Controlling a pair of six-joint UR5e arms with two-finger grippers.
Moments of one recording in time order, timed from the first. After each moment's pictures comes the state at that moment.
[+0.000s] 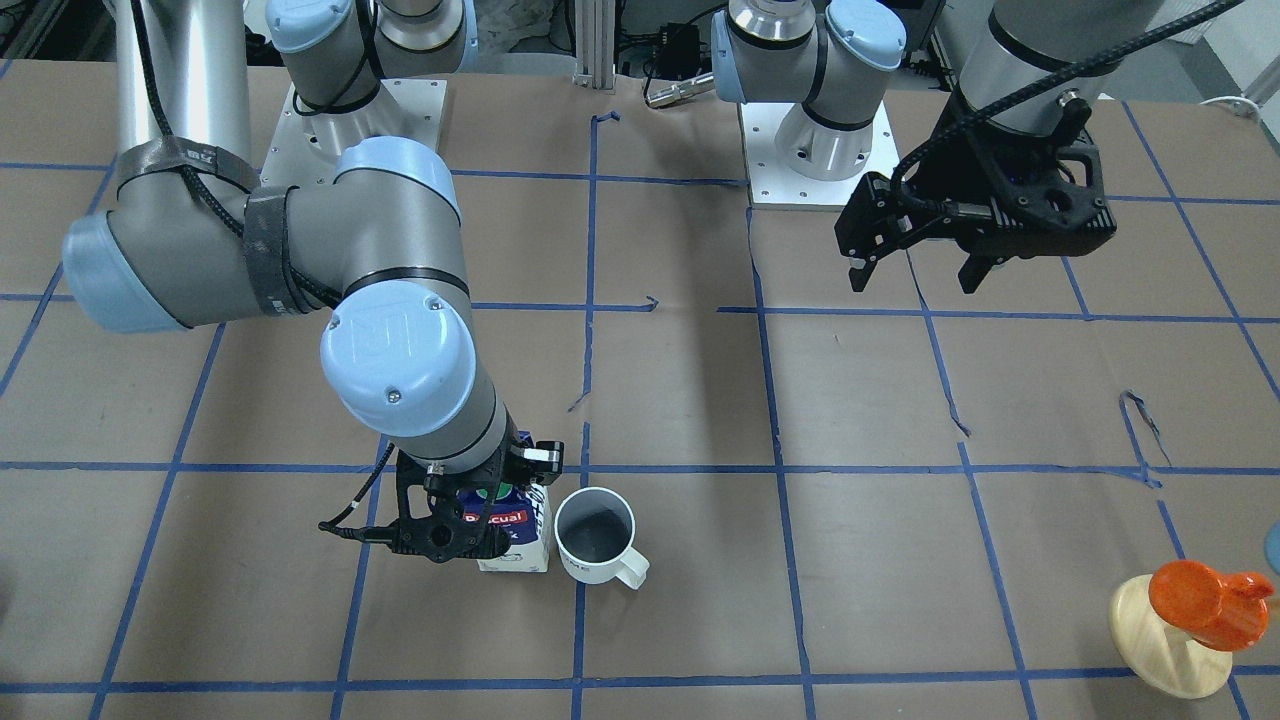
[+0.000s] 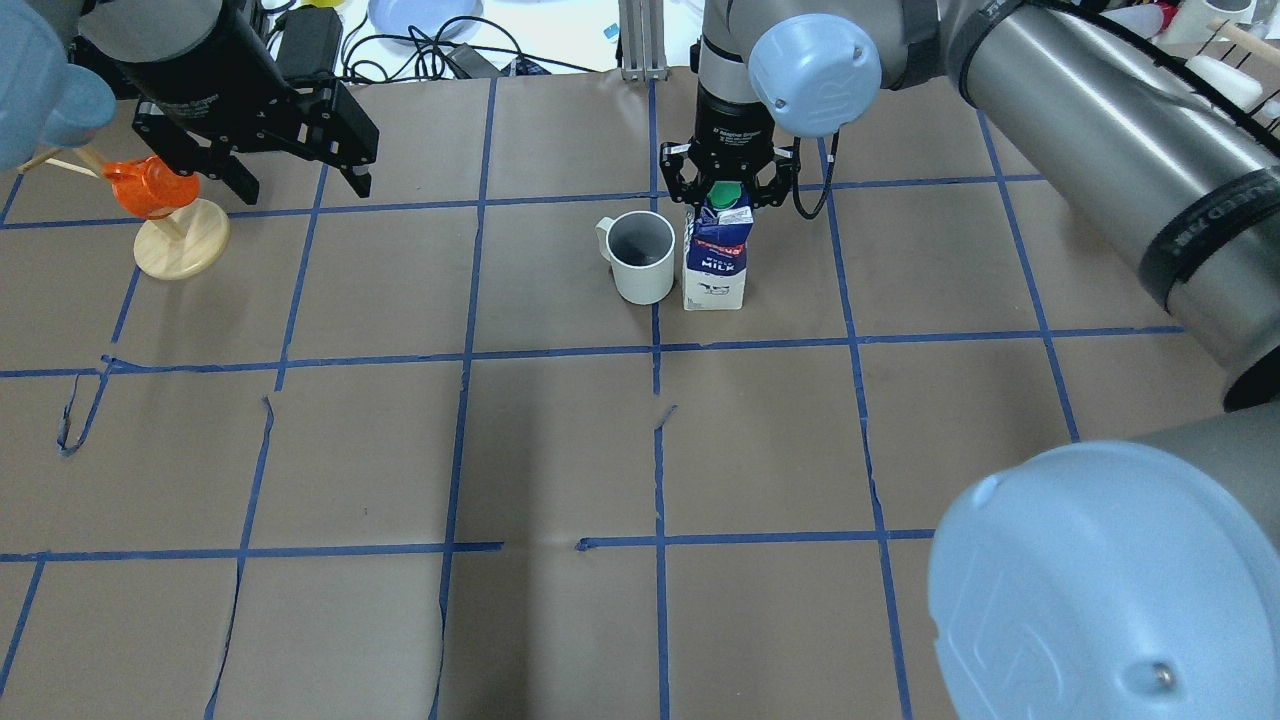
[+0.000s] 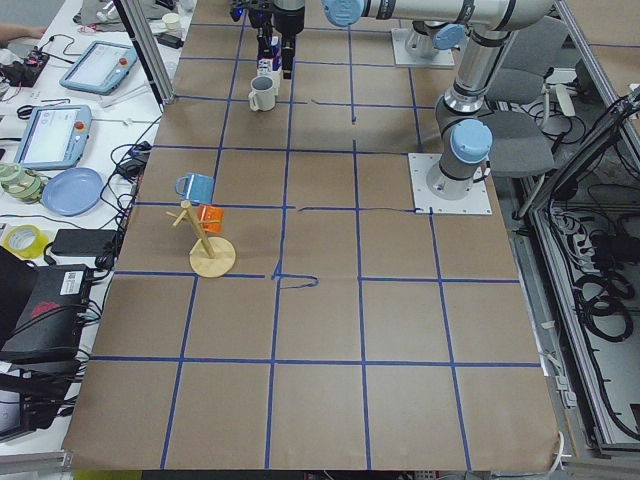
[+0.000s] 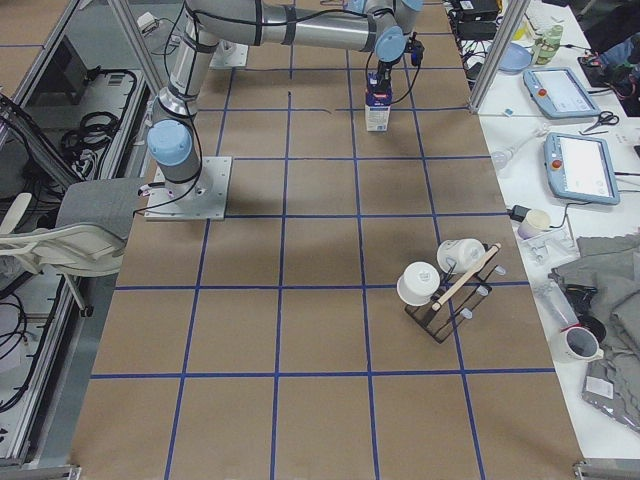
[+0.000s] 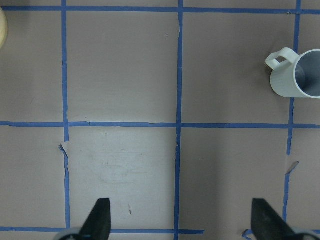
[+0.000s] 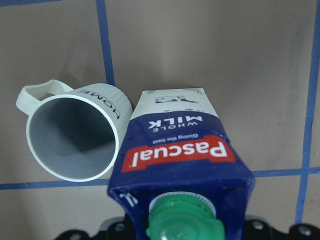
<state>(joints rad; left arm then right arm) -1.53 -1.61 -1.48 -1.56 1.57 0.02 1.78 -1.03 1.25 -1.69 -1.49 0.27</state>
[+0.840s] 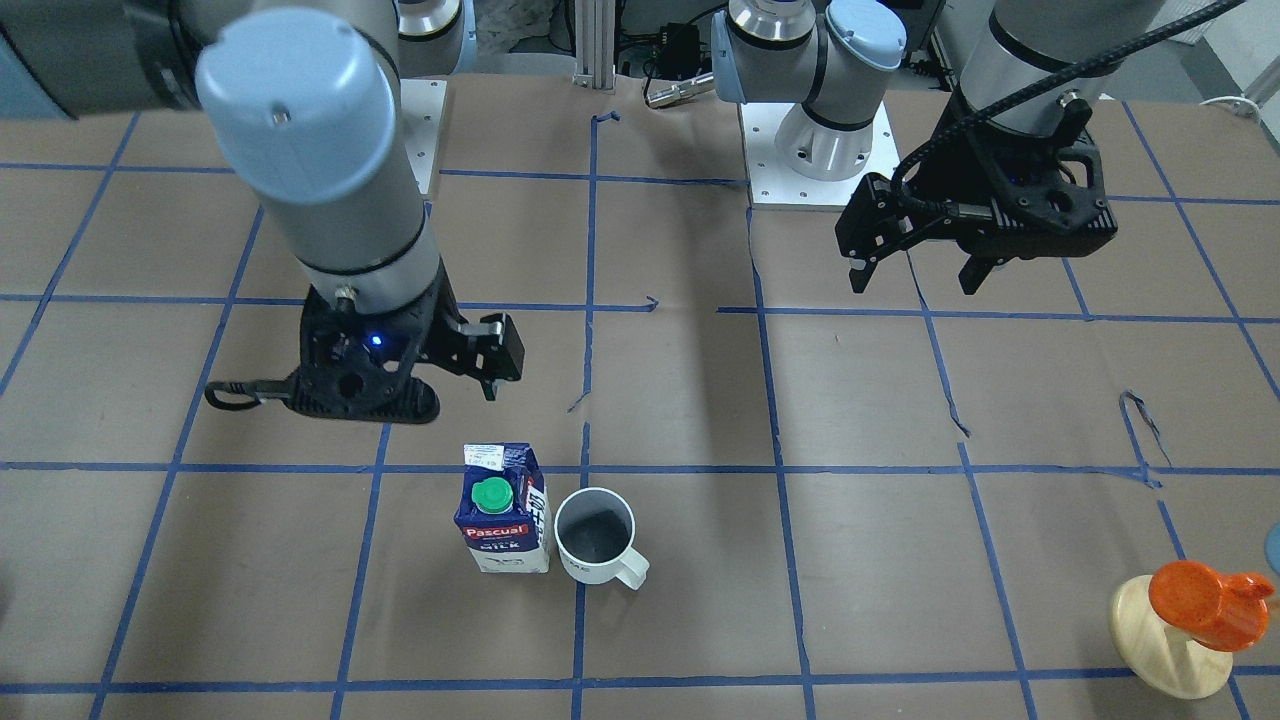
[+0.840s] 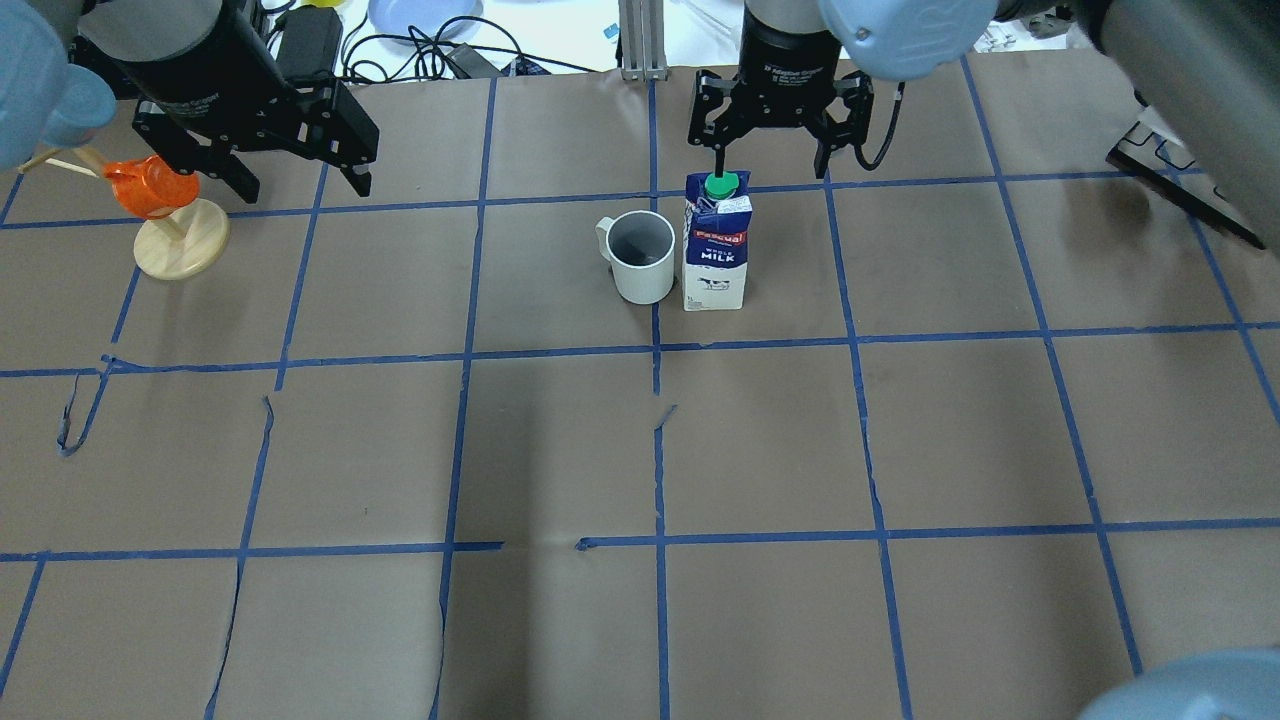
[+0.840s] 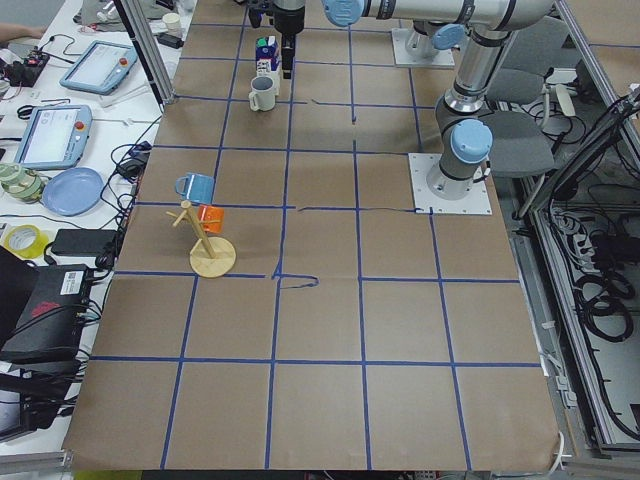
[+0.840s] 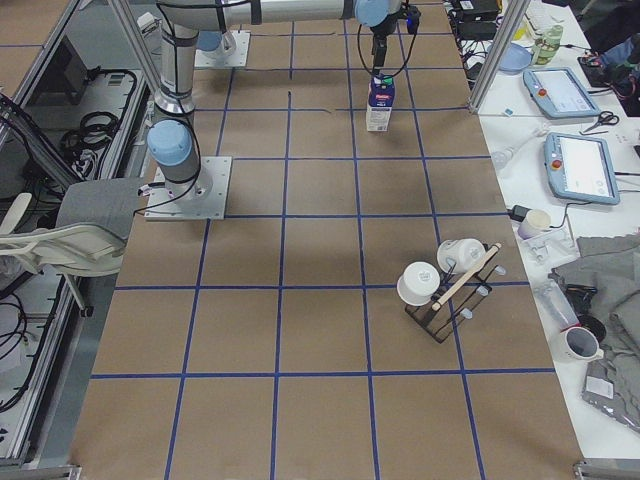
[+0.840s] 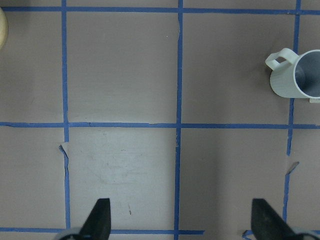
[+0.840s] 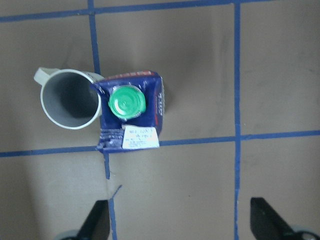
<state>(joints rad) -1.53 -1.61 -1.48 -1.56 1.57 0.02 1.76 -1.25 1.26 -1.56 -1.57 0.24</state>
